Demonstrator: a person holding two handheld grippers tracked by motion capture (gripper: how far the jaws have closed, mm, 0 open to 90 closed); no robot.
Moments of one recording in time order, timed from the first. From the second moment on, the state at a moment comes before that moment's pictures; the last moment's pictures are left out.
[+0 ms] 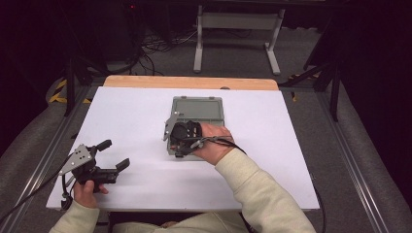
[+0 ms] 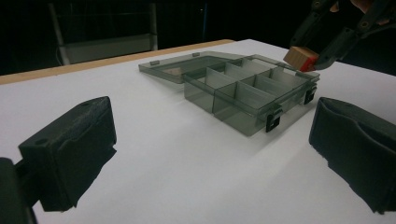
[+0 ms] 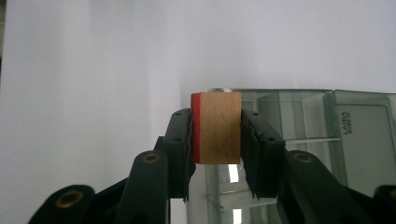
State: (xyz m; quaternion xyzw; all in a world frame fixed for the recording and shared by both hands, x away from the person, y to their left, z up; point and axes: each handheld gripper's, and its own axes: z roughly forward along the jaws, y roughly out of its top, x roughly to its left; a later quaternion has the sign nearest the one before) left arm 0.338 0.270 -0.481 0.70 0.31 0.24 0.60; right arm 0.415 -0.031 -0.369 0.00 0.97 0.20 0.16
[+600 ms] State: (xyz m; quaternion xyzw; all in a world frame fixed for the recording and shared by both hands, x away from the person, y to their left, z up) left arm 0.339 0.271 -0.481 0.70 0.31 0.24 0.60; right arm 0.451 -0.038 -0.369 0.03 0.96 0.21 0.20
